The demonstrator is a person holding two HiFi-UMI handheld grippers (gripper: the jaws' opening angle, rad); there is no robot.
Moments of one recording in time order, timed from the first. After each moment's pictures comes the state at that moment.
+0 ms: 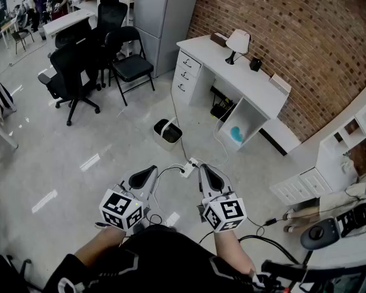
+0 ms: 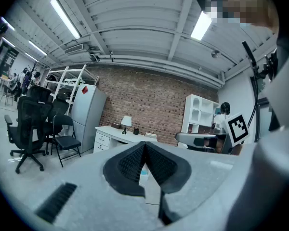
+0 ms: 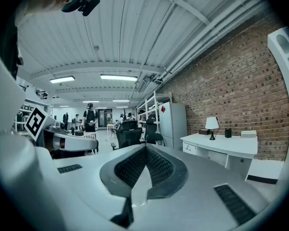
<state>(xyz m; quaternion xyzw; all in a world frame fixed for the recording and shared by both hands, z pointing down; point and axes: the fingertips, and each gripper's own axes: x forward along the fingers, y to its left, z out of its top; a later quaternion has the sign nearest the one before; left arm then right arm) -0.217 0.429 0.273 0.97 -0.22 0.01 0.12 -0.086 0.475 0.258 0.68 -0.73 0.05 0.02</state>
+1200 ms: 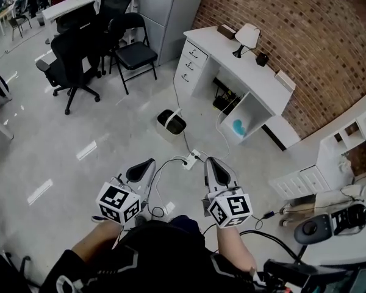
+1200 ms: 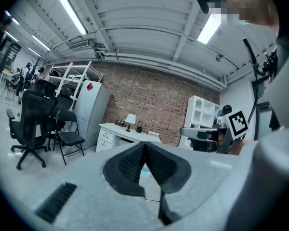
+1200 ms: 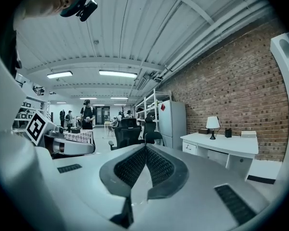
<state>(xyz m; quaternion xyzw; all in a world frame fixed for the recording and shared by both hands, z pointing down) -0.272 0.375 0.290 0.97 -0.22 0.01 0.14 -0.125 0.431 0.254 0.69 -0.72 0.05 0.04</state>
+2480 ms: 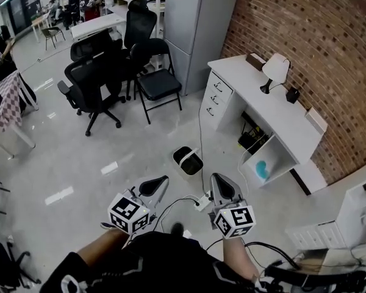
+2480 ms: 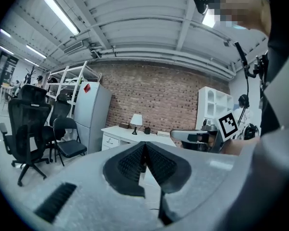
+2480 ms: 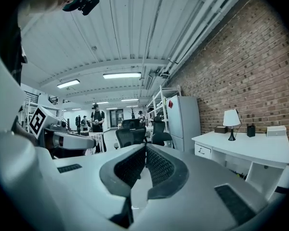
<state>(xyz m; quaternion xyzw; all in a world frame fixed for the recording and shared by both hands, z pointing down) -0.103 0.235 0.279 0.96 -0.25 0.04 0.10 0.038 0.254 0.271 0.61 -0.79 0.07 0.02</state>
